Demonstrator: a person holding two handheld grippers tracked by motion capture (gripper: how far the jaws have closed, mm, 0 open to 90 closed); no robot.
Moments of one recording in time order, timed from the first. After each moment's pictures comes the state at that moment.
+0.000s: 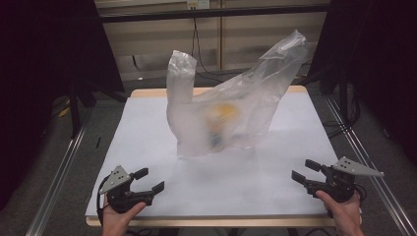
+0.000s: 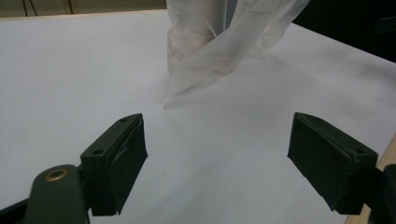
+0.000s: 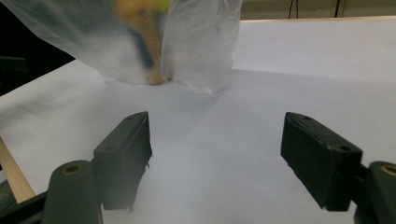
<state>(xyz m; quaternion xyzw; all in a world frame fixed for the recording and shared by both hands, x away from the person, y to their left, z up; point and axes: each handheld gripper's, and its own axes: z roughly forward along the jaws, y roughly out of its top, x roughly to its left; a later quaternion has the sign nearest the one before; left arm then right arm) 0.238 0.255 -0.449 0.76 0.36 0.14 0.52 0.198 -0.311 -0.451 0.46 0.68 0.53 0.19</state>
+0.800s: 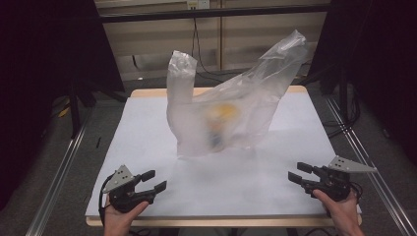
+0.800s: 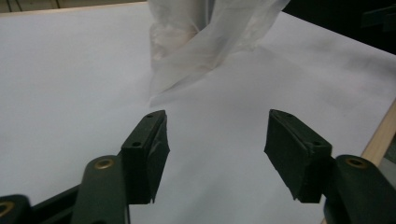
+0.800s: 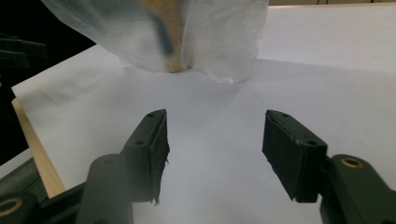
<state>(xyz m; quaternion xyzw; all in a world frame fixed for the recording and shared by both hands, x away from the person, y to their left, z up) 0.234 0.242 -0.437 0.78 0.33 0.13 0.51 0.203 -0.305 -0.449 0.44 0.71 0.53 0.15</state>
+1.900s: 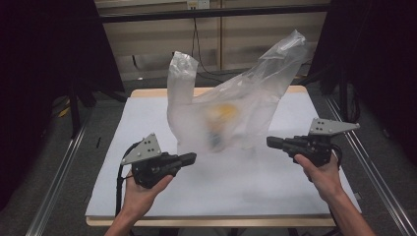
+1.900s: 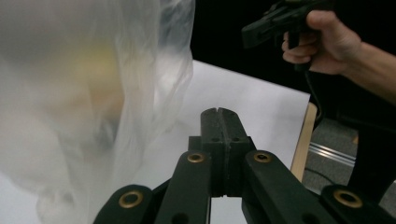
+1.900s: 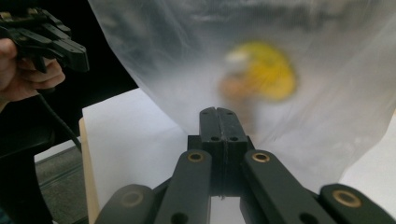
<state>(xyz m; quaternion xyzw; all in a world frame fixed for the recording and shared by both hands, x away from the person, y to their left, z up) 0.251 0.158 -0.320 0.80 0.19 0.09 0.57 0.259 -0.248 -0.350 0.30 0.74 0.59 0.12</state>
